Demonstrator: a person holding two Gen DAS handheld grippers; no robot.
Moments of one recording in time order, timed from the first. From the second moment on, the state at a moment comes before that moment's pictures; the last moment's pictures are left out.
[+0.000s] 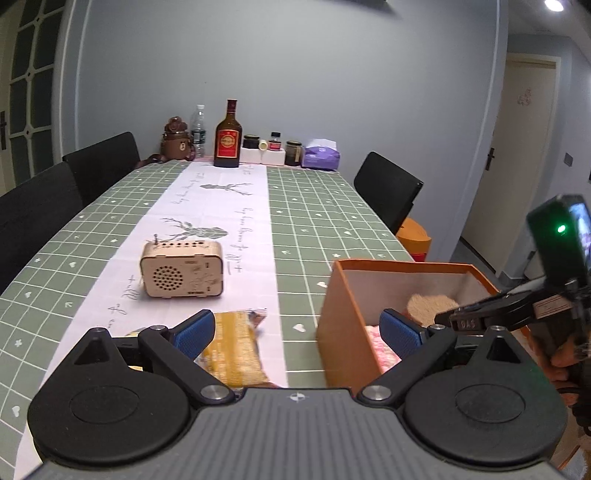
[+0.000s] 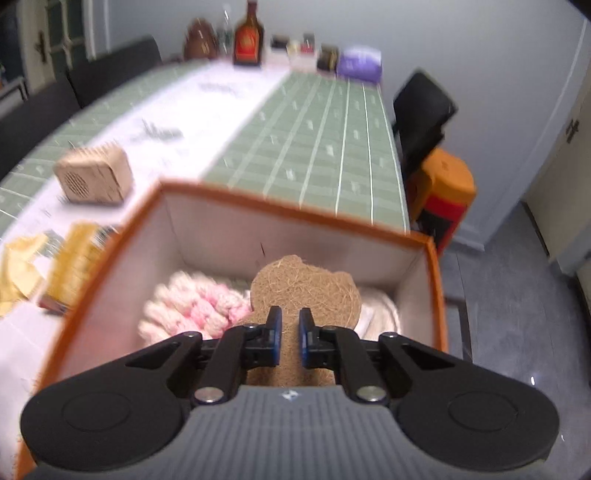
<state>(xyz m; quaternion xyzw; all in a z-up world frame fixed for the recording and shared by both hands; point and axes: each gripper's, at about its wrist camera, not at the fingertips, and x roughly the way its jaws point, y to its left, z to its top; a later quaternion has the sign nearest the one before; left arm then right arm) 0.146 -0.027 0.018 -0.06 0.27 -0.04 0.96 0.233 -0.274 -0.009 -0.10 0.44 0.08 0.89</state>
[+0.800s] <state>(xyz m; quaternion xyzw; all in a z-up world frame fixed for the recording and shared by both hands) 0.152 0.002 -0.006 -0.05 0.32 0.00 0.95 0.215 -0.242 -0.031 -0.20 0.39 0.07 0.89</state>
